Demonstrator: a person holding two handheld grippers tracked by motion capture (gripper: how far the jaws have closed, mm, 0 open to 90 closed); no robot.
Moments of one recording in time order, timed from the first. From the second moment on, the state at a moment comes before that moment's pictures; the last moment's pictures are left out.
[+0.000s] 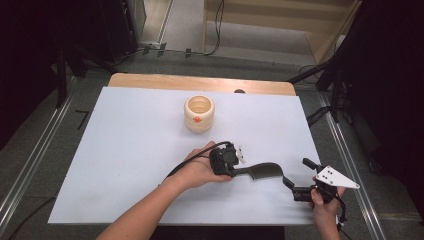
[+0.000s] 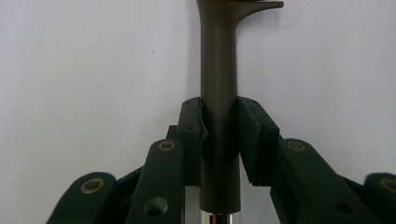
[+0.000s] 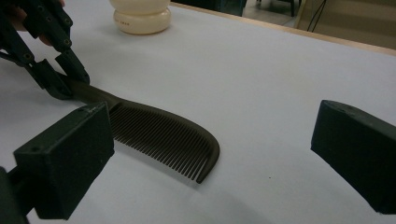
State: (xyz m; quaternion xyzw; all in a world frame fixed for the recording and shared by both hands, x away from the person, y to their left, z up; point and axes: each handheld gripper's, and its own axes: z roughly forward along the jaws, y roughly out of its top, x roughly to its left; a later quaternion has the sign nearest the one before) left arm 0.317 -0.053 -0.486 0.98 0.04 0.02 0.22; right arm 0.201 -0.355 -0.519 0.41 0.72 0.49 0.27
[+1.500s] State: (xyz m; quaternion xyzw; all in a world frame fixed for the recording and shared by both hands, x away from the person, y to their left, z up) left arm 0.298 0.016 -0.459 0.91 0.12 0.14 0.36; right arm 0.210 -0.302 -0.465 0.44 0.68 0.53 0.25
